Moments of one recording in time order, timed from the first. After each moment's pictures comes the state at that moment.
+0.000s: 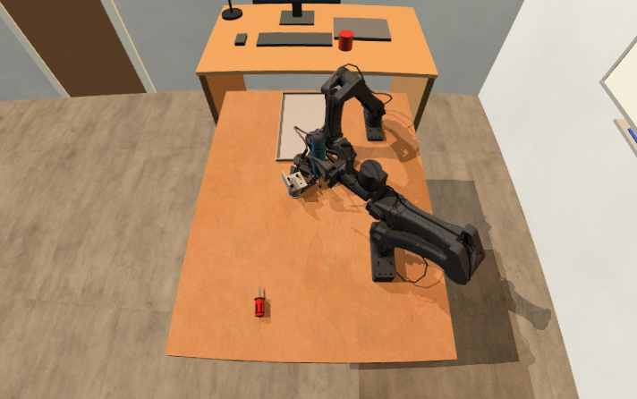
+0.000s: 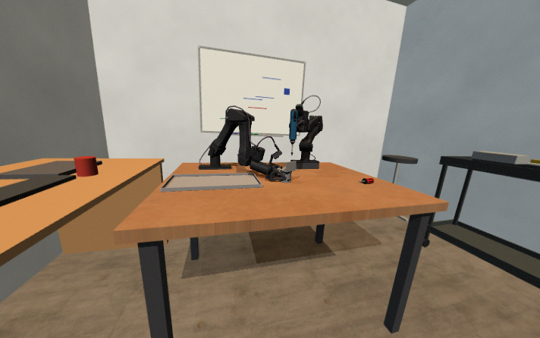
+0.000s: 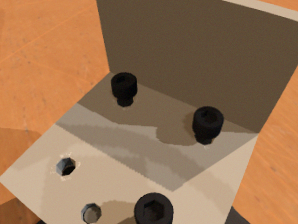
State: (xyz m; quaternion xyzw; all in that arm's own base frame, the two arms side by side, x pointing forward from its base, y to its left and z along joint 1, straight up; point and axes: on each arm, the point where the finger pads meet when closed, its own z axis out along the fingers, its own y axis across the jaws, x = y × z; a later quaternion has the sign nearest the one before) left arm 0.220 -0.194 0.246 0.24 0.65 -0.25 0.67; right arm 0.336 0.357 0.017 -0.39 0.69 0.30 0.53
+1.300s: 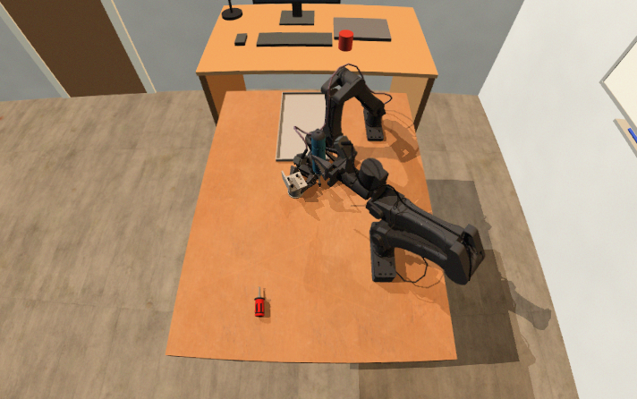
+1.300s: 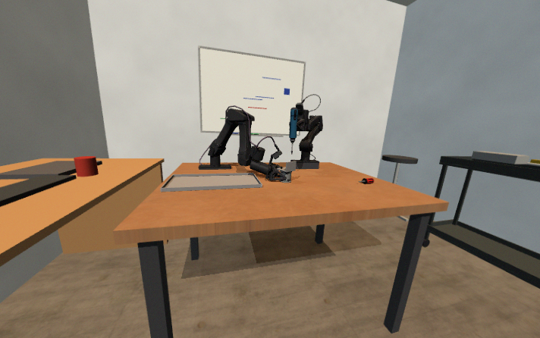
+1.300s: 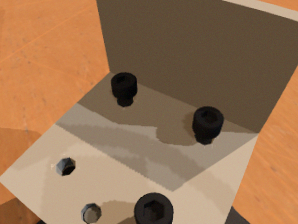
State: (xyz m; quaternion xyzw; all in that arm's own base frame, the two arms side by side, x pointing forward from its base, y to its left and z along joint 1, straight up) left arm 0.220 -0.194 0.254 0.24 0.65 -0.25 0.68; right arm 0.336 0.357 0.017 -0.39 0.69 0.30 0.53
